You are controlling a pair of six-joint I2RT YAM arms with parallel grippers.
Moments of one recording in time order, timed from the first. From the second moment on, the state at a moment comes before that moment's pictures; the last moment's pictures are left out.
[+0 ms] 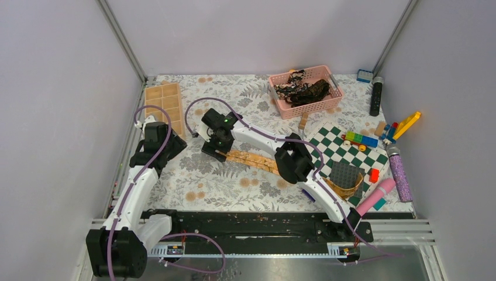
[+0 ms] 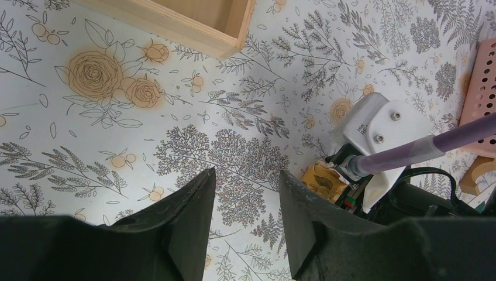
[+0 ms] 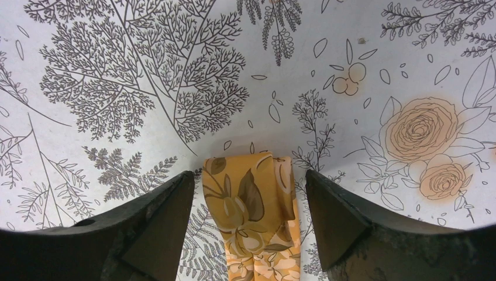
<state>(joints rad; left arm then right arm) -0.03 0.97 0.71 -0.47 -0.08 -0.68 0.94 2.55 2.32 -0.96 -0.14 -0.32</state>
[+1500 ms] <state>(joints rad) -0.01 0.97 0.71 -0.47 -0.07 -0.68 0.95 2.55 2.32 -0.96 -0.10 -0.31</state>
